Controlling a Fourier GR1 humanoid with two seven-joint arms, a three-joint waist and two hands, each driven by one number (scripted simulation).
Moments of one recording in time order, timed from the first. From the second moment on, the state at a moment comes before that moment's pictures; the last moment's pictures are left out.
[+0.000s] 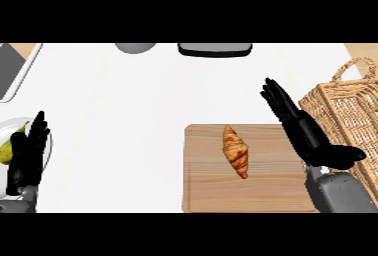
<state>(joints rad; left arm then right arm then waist) -0.04 0.47 -0.08 -1.34 0.14 0.40 0.12 -0.22 -0.28 0.18 -1.51 -0.18 0.11 -0.16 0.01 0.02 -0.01</state>
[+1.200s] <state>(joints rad) -0.20 0.45 -0.07 -1.36 0.29 0.12 0.17 -0.65 -0.05 0.79 -1.43 0.49 0.28 0.11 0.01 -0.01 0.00</state>
